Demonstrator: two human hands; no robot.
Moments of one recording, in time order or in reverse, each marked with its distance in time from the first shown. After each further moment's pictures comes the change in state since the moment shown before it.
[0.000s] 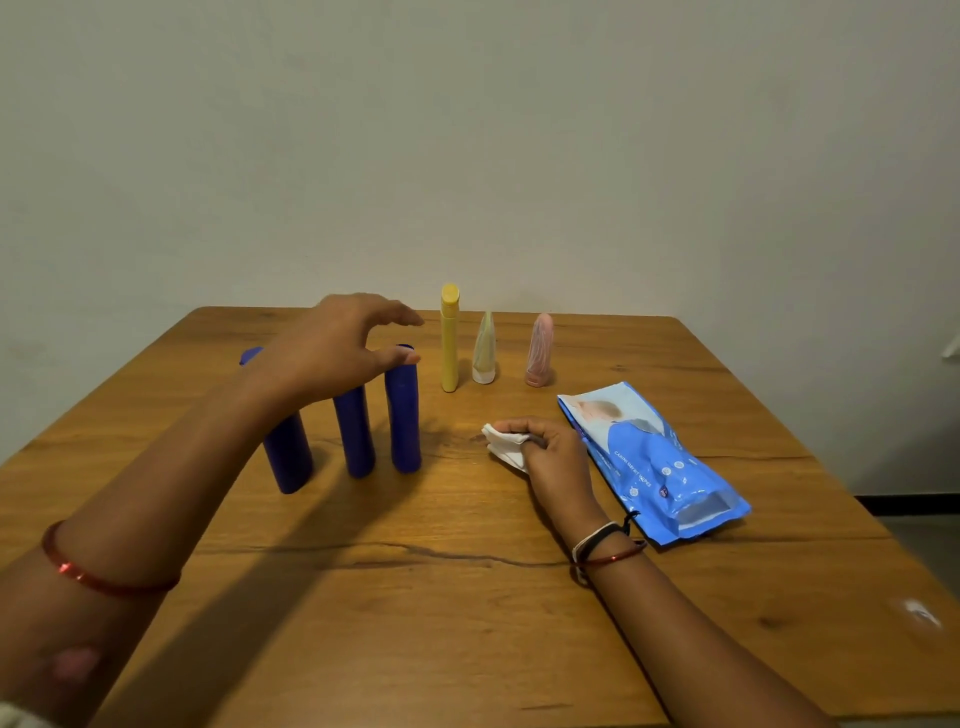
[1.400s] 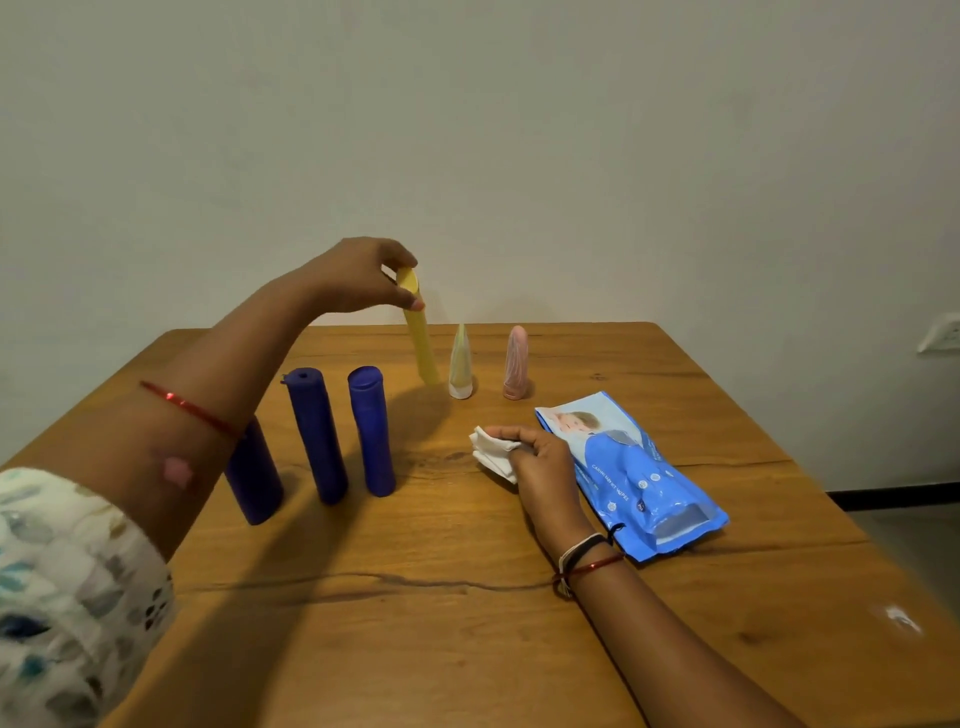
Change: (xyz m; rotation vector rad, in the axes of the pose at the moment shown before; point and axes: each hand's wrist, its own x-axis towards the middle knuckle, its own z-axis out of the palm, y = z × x) left_hand 0.114 0.004 -0.007 -0.115 -0.057 -0.043; right_hand 0.007 0.003 -0.010 0.168 0.045 0.098
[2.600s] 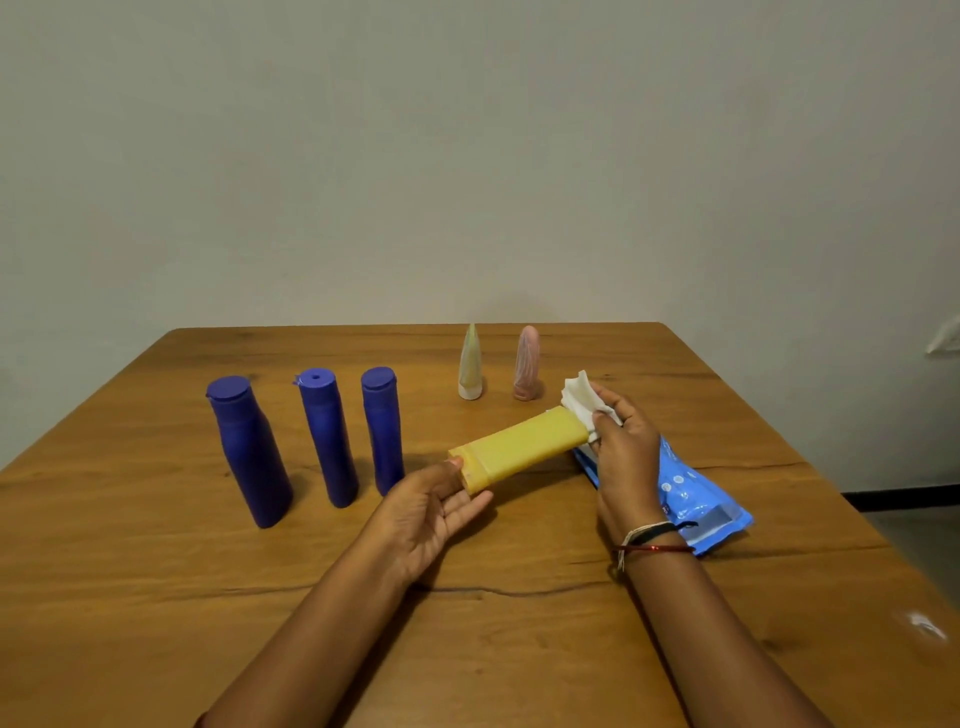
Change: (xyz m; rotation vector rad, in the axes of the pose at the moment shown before) left_hand -0.144 0.019 0.146 -1.821 -0.073 -0.822; right_hand 0.015 -0.019 -0.040 0.211 0.355 -0.059
